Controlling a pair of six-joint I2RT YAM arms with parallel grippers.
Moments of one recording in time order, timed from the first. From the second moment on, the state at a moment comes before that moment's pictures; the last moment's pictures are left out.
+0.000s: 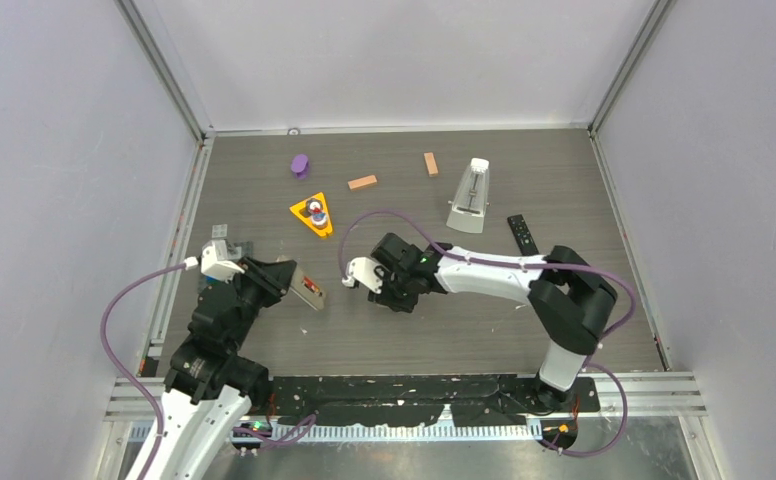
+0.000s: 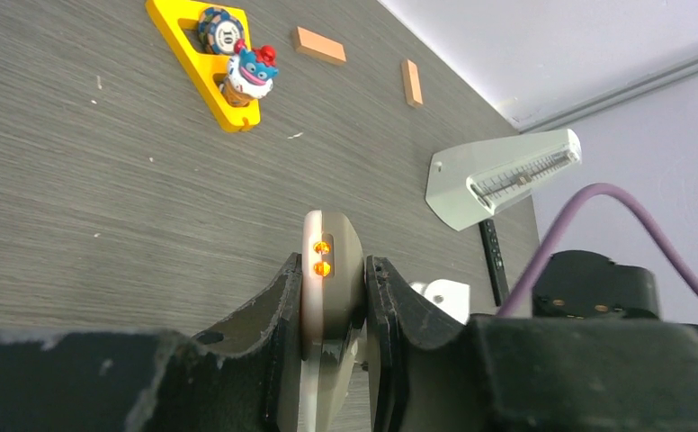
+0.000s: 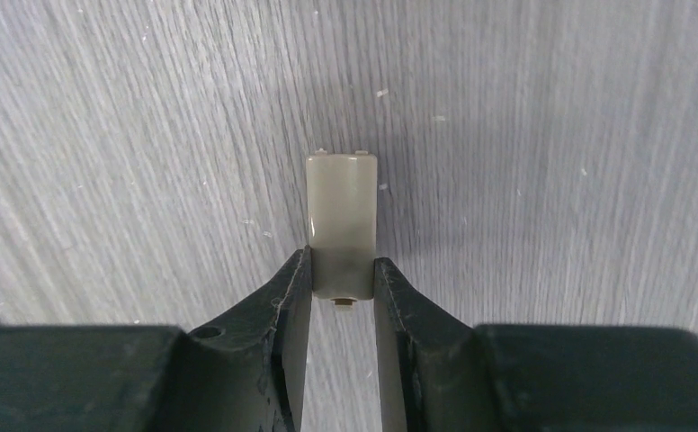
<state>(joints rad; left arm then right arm) -0.37 0.26 0.47 -0.44 -0.18 -0.84 0.97 1.78 1.13 -0.48 -0.14 -0.47</state>
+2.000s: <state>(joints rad) -0.76 1.56 0.30 0.93 -0.17 -1.20 0.86 1.23 0.83 -0.37 0.10 0.47</state>
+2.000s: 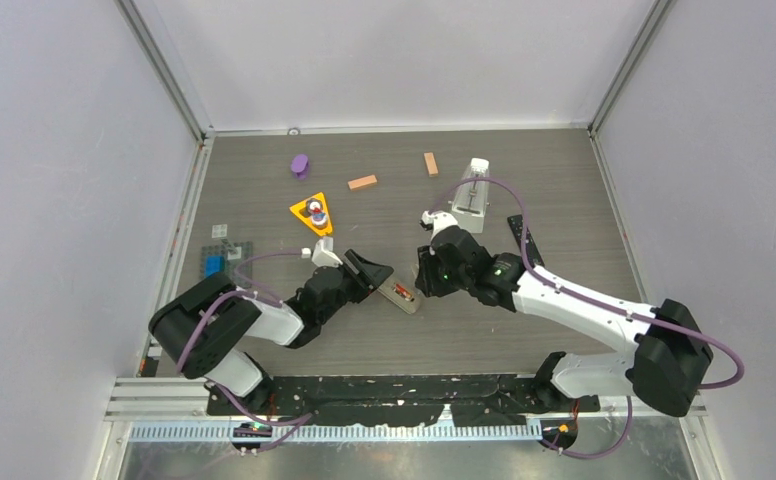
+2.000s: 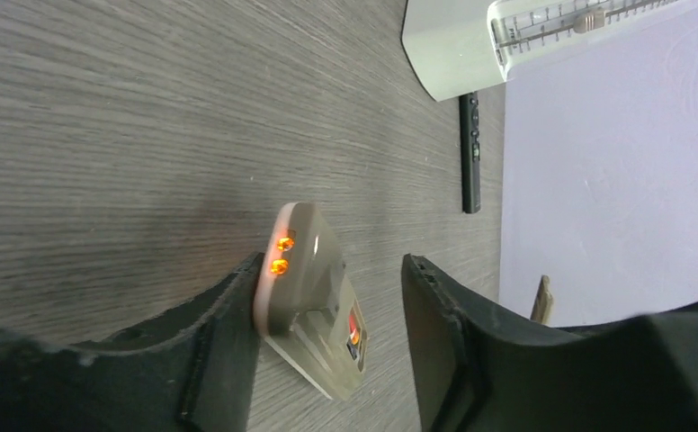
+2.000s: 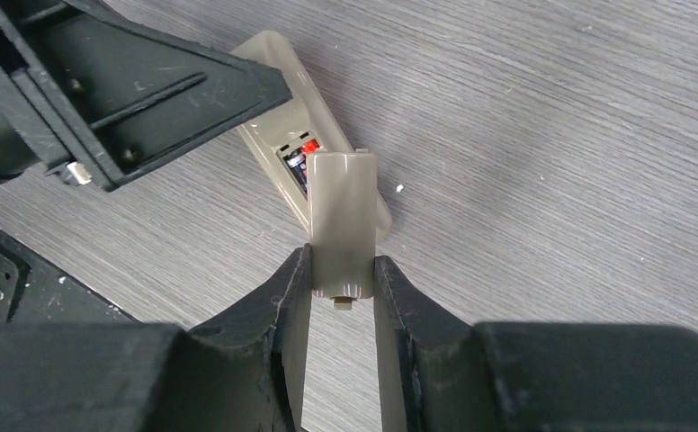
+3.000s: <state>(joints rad) -0.49 1.02 0.36 -0.02 -0.08 -1.03 0.91 1.82 1.38 -0.83 -0.04 -0.04</state>
